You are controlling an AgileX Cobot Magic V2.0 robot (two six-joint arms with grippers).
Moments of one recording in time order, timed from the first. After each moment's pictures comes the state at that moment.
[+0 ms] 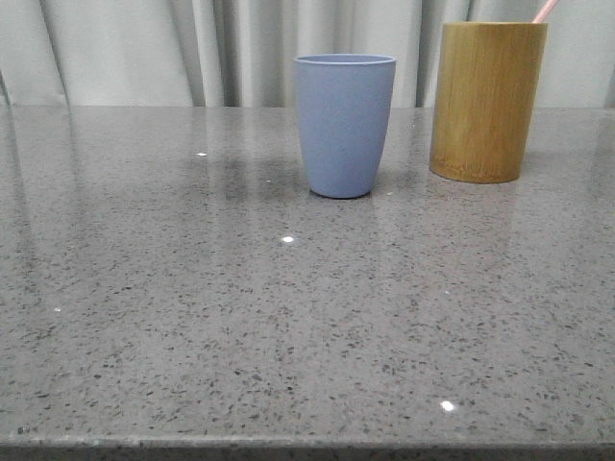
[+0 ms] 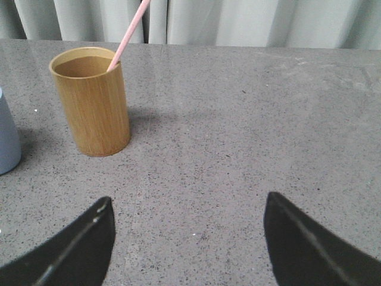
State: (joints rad) left arm -0.54 1.64 -1.66 -0.11 0.87 0.07; right arm 0.07 0.36 -0.73 -0.09 0.78 0.14
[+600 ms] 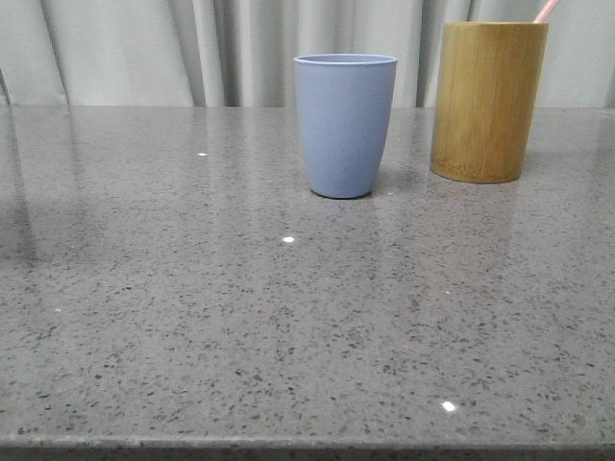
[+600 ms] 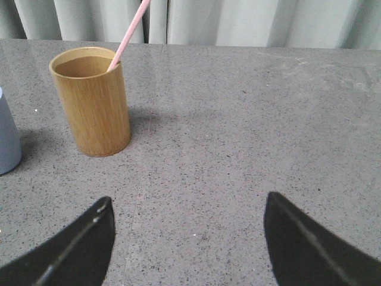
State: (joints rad) left arm -0.25 1.04 -0.97 -0.10 0.73 0.04; right arm 0.07 0.36 -0.73 -0.09 0.78 0.14
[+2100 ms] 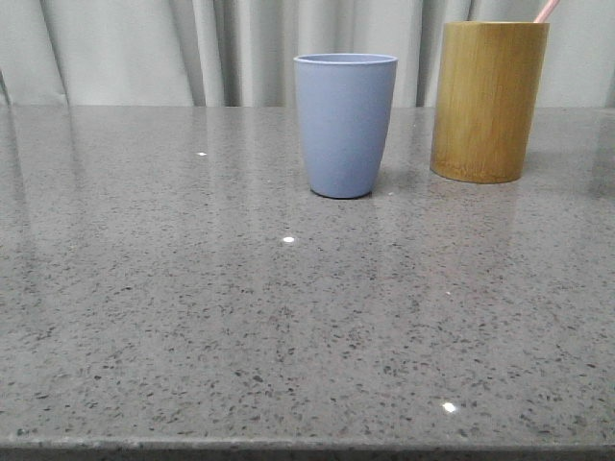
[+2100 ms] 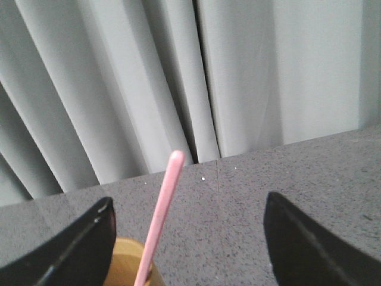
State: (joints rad) left arm -0.18 0.78 -0.76 -0.10 0.70 0.04; right arm 0.09 1.22 -0.73 0.13 -0.40 0.25
